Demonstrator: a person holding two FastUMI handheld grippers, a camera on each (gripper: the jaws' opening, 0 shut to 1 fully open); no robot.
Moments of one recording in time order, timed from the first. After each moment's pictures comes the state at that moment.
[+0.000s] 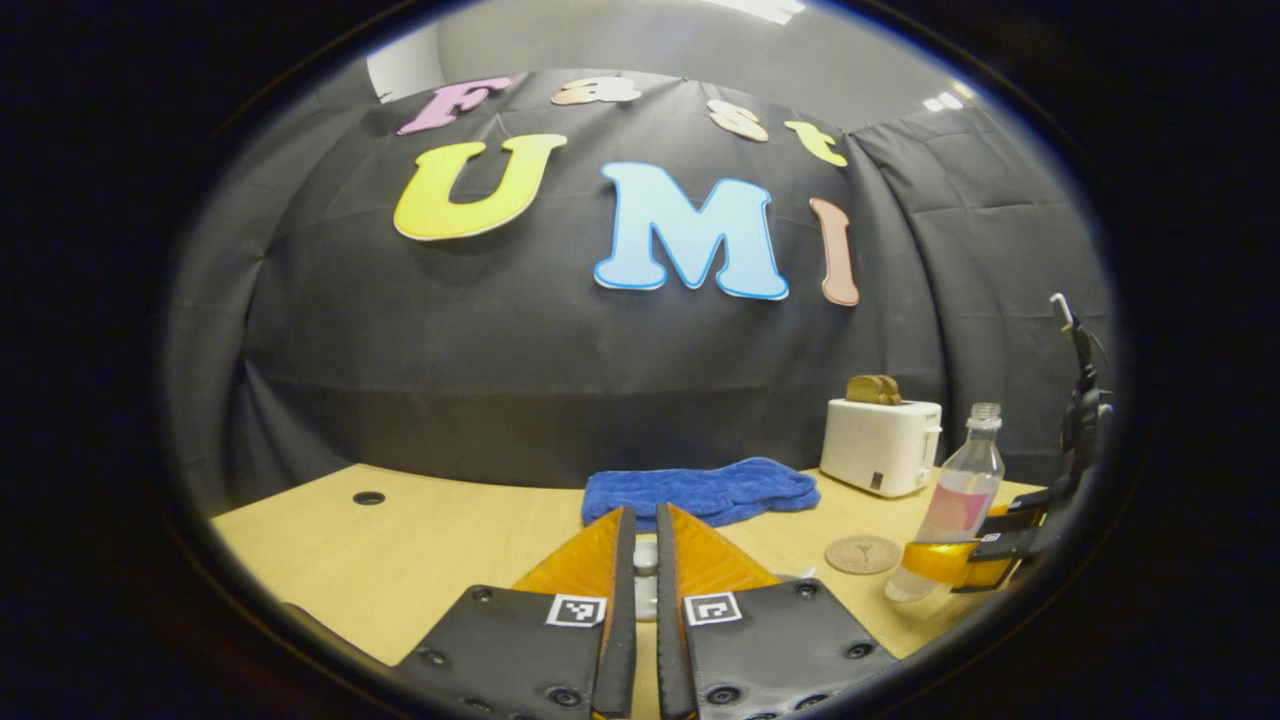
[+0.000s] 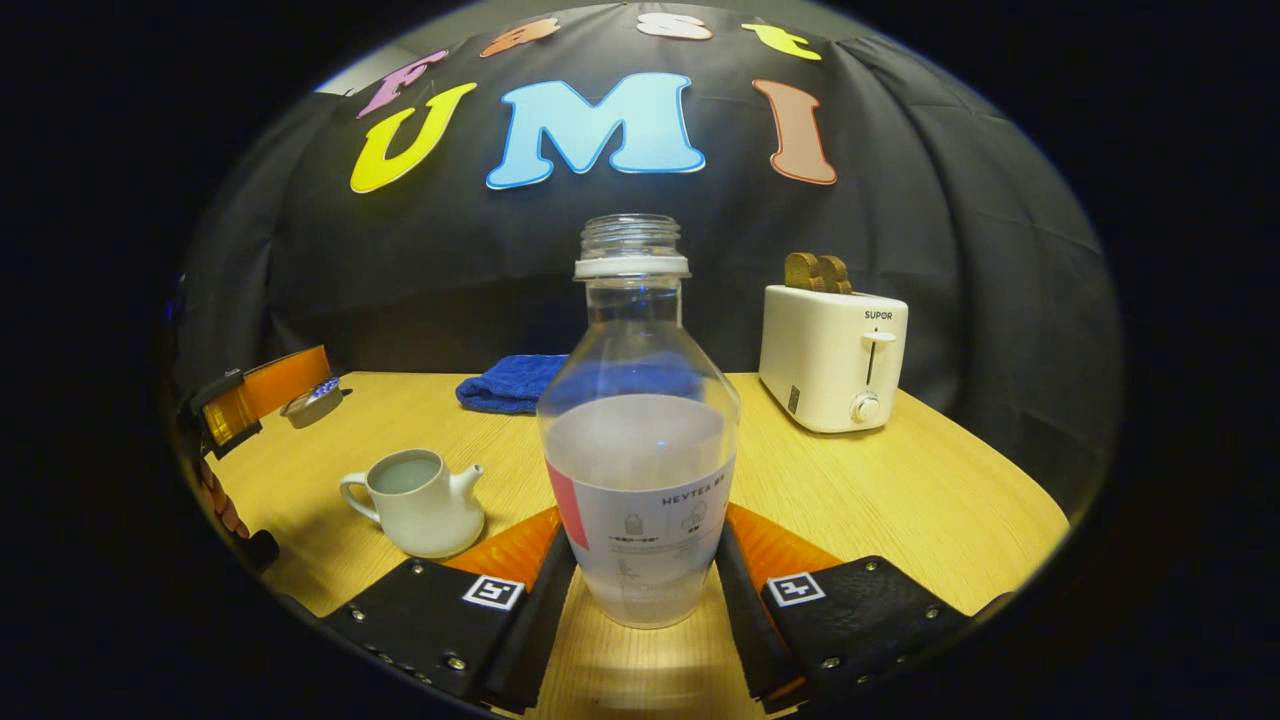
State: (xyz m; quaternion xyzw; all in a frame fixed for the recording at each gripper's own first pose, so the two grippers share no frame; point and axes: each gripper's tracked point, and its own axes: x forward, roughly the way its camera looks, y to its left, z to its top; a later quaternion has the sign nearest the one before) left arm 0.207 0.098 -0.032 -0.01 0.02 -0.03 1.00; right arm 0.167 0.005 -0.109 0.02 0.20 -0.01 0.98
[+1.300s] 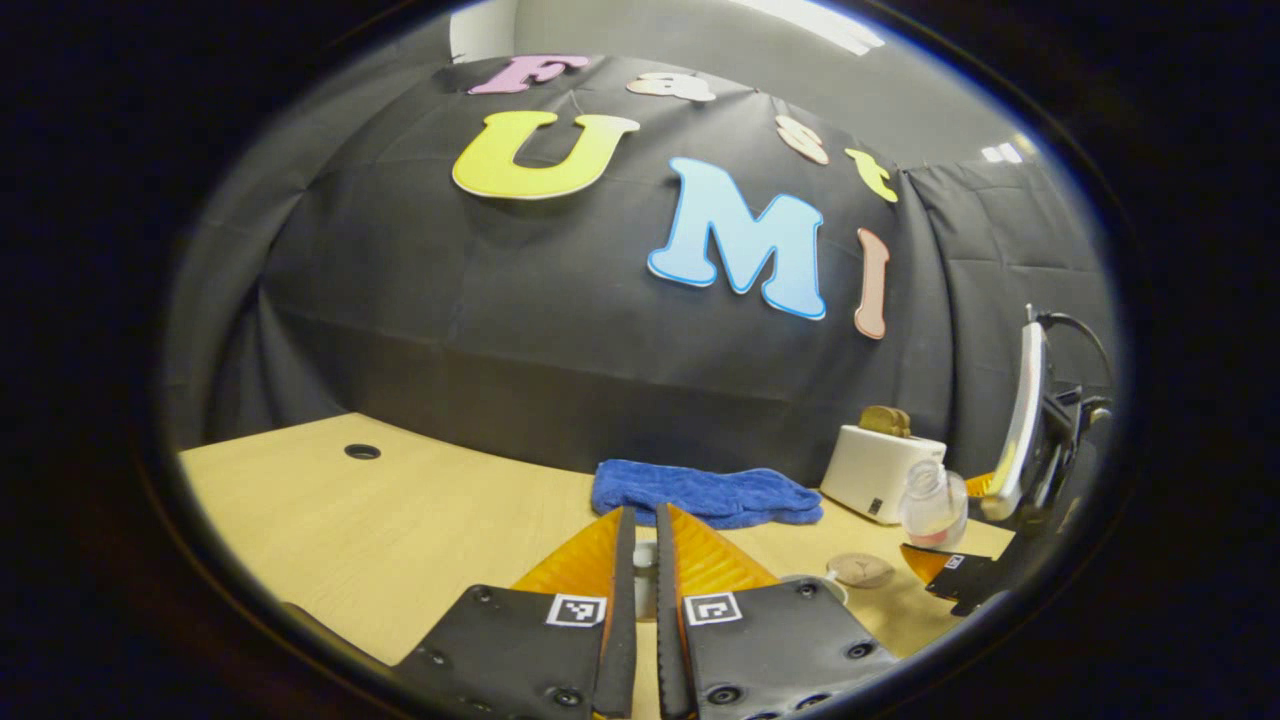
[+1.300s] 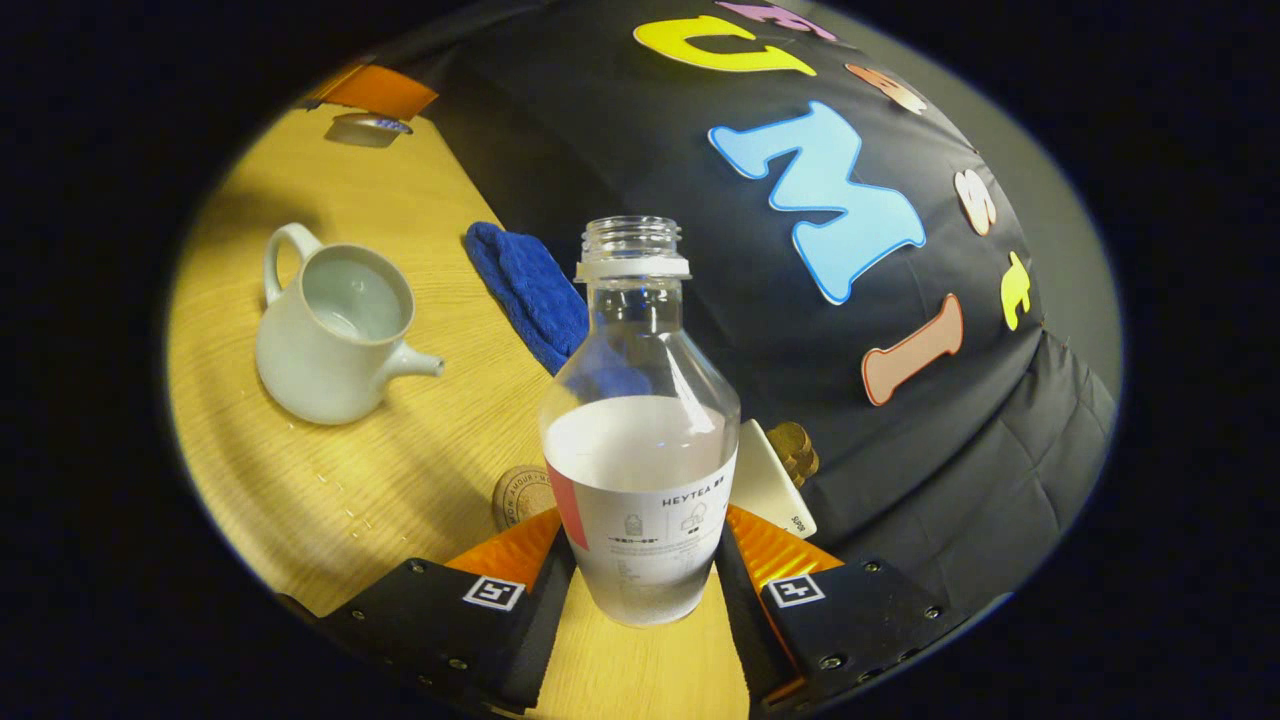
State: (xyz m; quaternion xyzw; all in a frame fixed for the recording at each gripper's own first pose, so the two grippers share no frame) left arm 0.211 0.123 -0.050 -0.10 0.02 -0.04 0.99; right arm 0.203 -0.013 -0.081 -0.49 0.20 -0.04 0.85
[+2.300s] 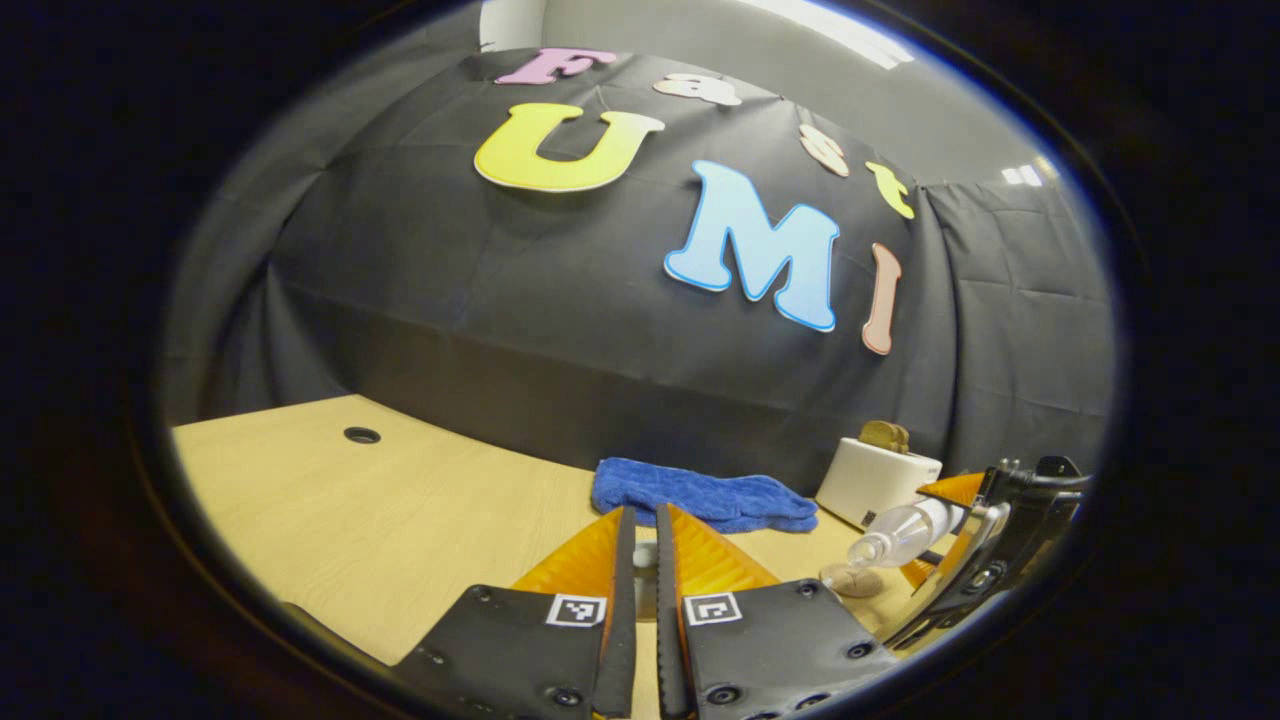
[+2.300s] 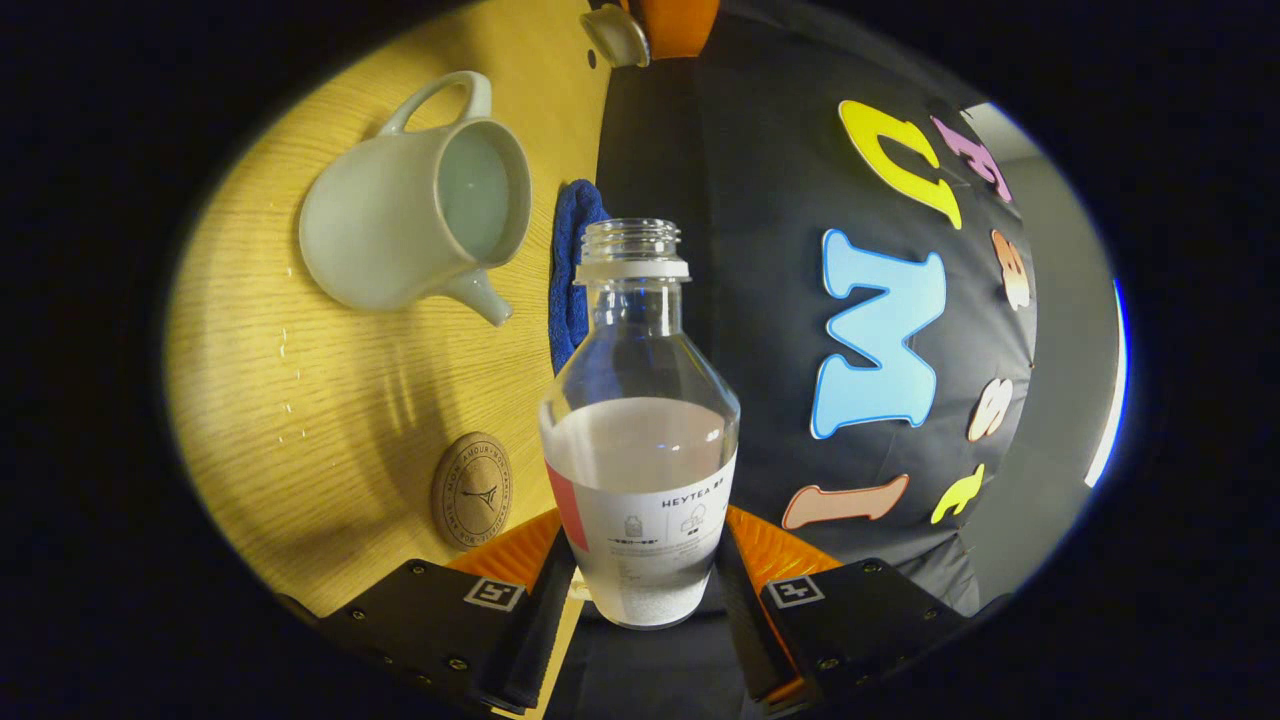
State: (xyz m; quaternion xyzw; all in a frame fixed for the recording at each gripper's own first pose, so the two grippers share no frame) left arm 0.211 0.136 -0.050 -0.14 0.03 -0.03 0.99; right arm 0.212 0.008 -0.062 -0.72 0.15 -0.02 0.68
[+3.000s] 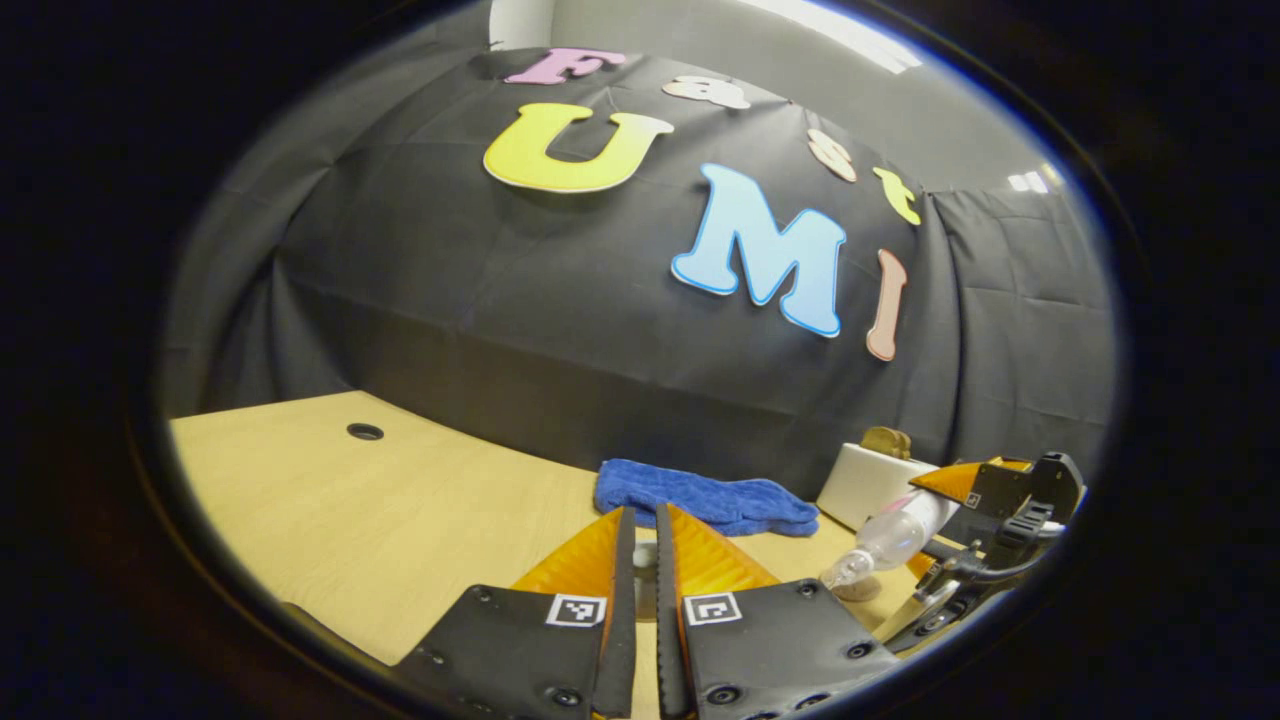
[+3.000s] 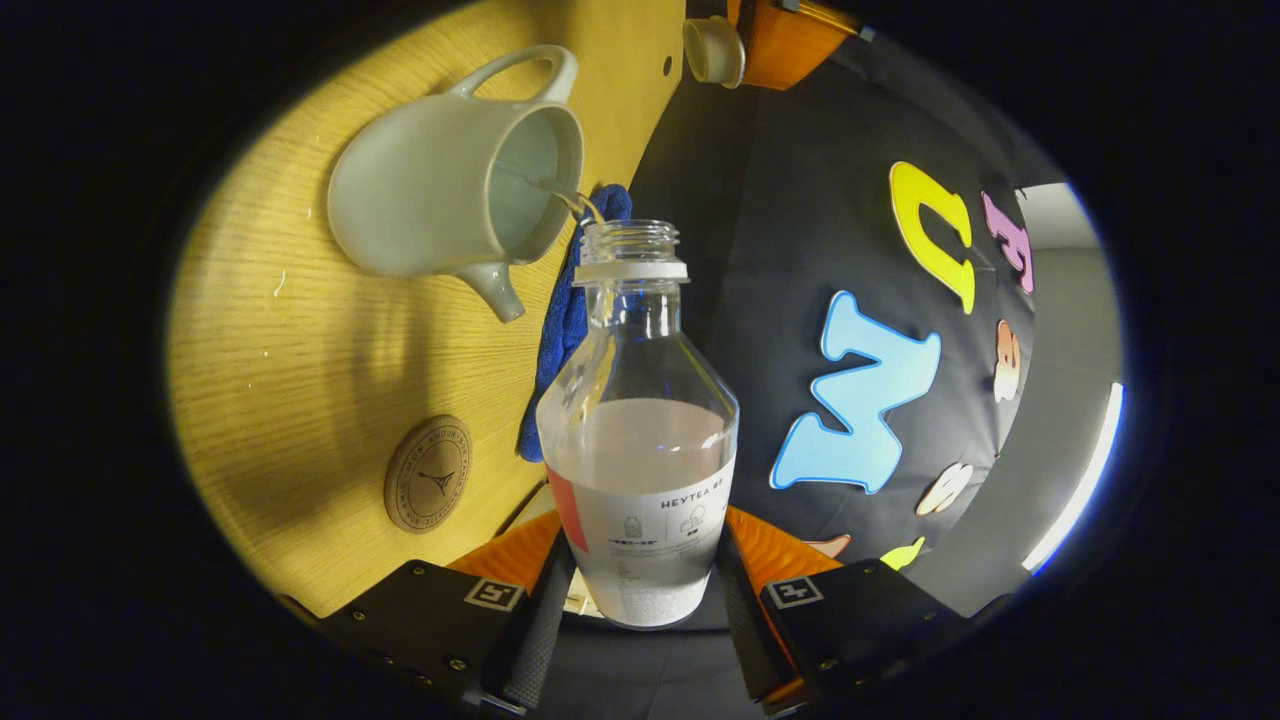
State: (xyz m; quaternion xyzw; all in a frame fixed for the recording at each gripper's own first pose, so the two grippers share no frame) left arm 0.211 0.146 -0.051 -0.14 0.02 -0.02 0.99; right arm 0.212 0.023 -0.051 -0.80 0.10 -0.02 0.59
